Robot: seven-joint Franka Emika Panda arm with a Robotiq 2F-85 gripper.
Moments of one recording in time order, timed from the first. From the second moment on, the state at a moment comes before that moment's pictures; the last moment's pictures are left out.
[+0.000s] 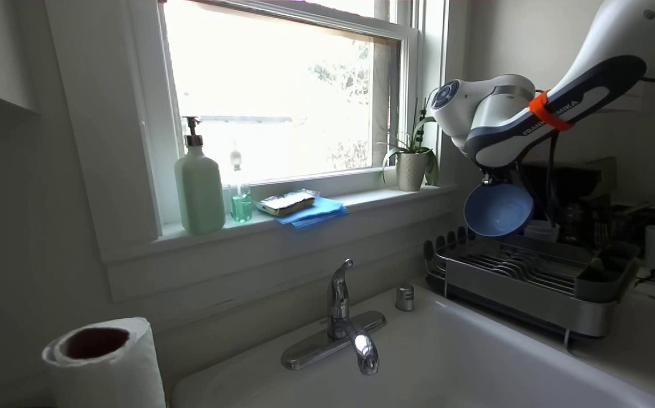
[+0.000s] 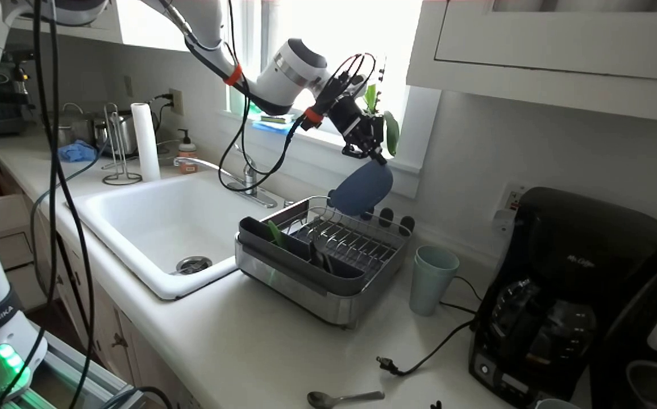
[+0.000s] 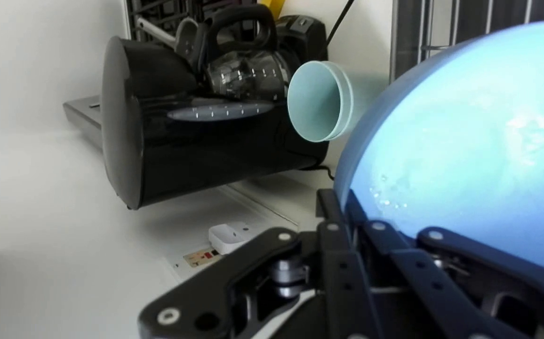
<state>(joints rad) -0.17 0.42 -0.33 -1.57 -0.91 2.00 0.20</state>
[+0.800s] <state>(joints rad) -0.11 0.37 -0.26 -1.70 -1.22 2.03 0.35</state>
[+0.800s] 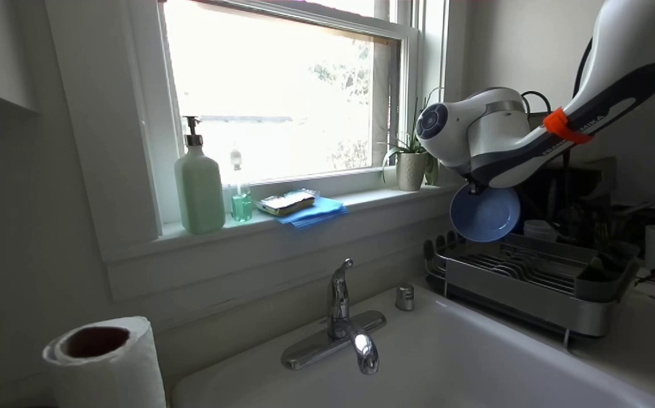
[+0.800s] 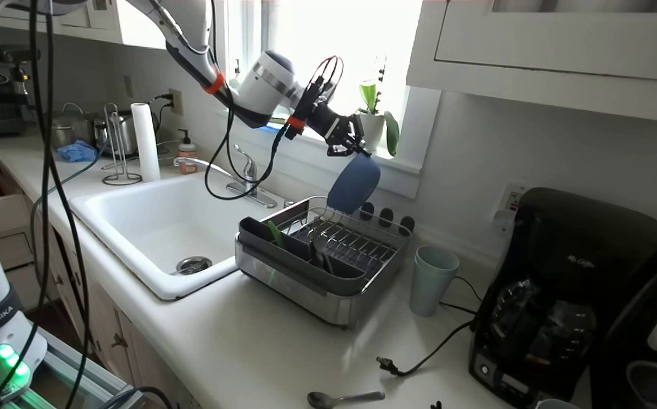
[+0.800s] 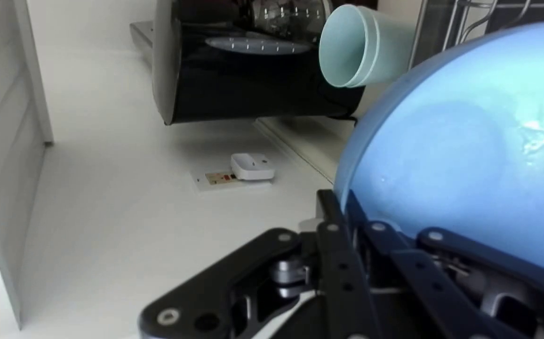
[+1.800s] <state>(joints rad) -0.02 0.35 -0.13 -1.97 -1.63 1.68 0.69</state>
